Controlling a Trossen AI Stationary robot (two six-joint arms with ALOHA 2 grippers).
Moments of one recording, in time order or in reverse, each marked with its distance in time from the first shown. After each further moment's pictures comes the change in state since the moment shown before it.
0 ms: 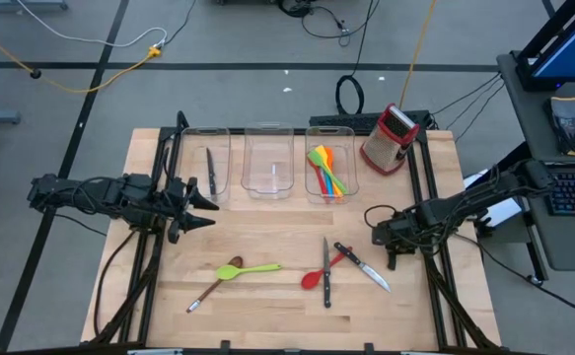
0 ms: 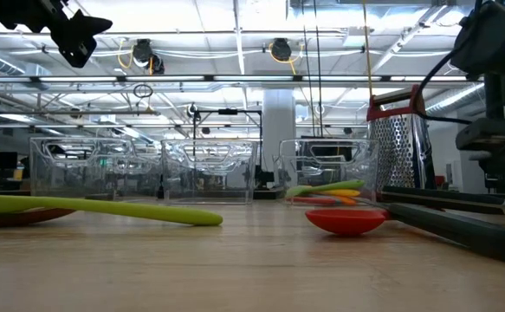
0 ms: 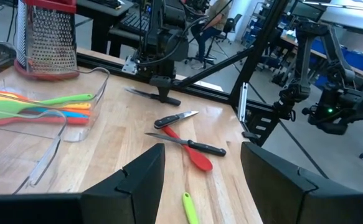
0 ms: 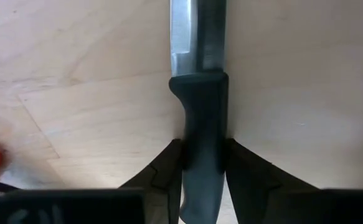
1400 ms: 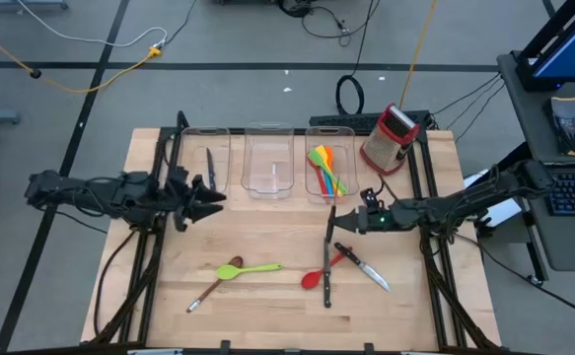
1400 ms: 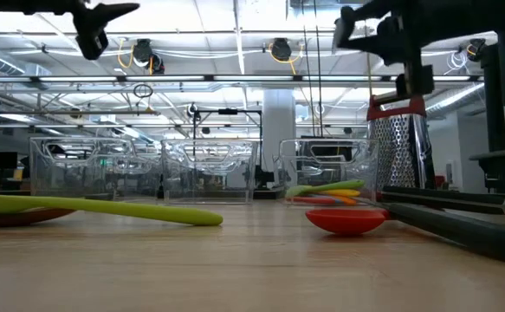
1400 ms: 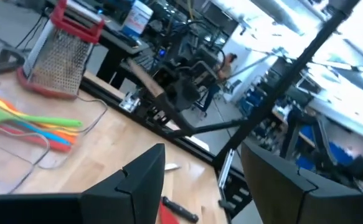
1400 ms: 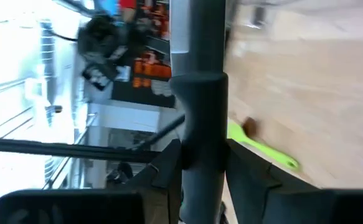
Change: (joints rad) left arm 0.000 0.119 0.000 0.305 -0.124 -0.284; right arm -0.022 0.001 0.097 1.164 0.440 -0.596
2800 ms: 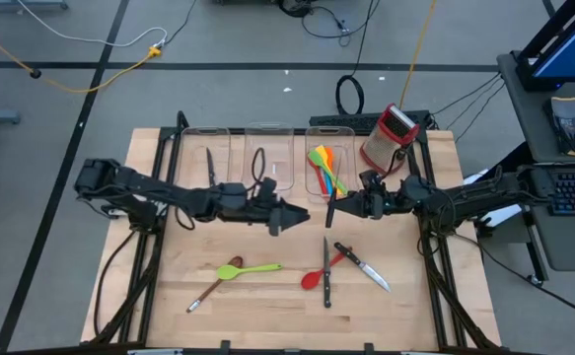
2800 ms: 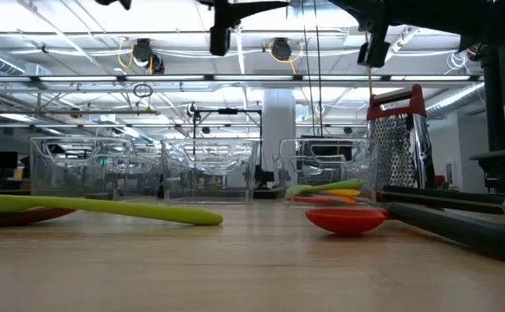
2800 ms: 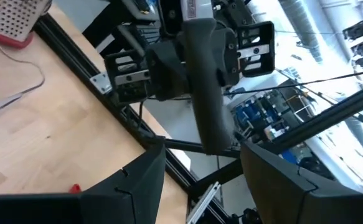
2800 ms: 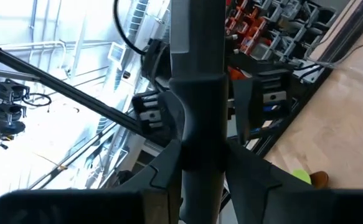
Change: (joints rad) left arm 0.000 0.990 0.535 0.381 -0.014 -0.322; right arm -0.215 -0.001 0.001 0.331 -0.343 -0.298
